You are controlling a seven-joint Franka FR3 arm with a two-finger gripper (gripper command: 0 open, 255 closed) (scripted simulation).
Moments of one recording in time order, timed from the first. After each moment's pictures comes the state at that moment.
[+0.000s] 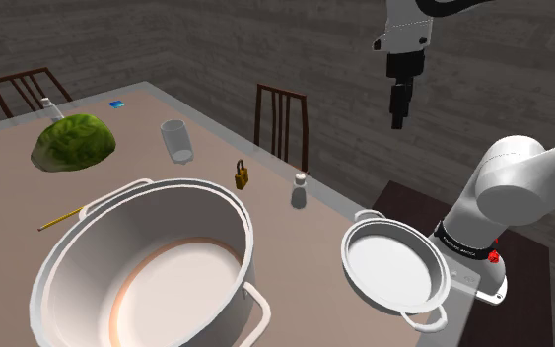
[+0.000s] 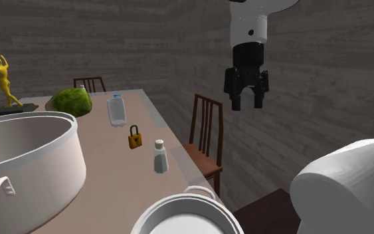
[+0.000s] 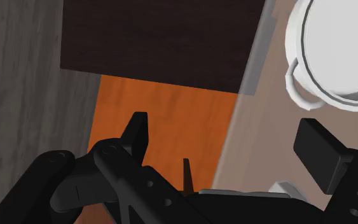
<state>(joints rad) -0.01 -0.76 -0.05 -2.45 0.04 1.42 -0.17</state>
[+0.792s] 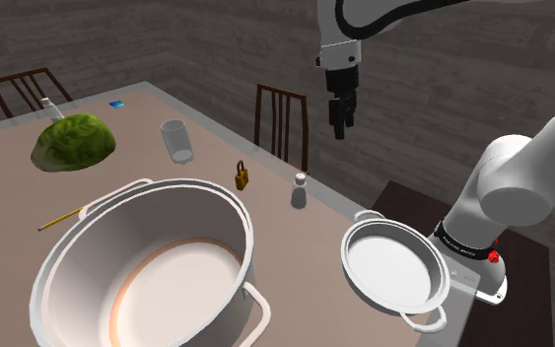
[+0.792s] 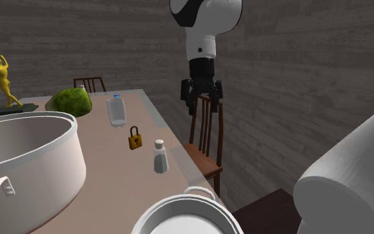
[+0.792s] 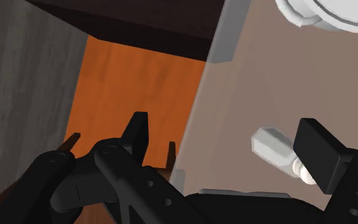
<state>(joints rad) 0.06 -0.38 0.04 -2.26 0.12 1.61 -0.11</state>
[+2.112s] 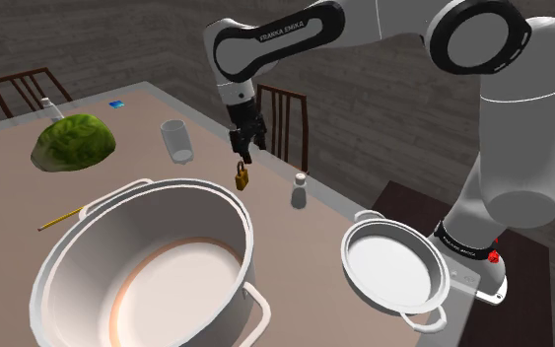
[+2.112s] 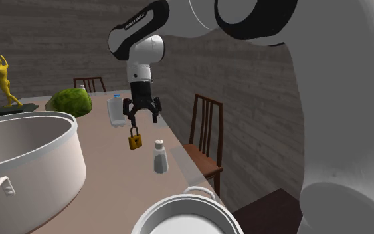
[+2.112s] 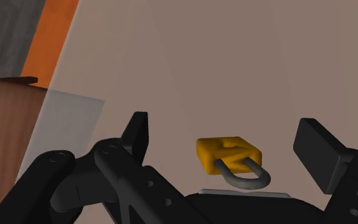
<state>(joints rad) 0.17 0.41 0.15 -1.53 0.09 1.64 0.02</state>
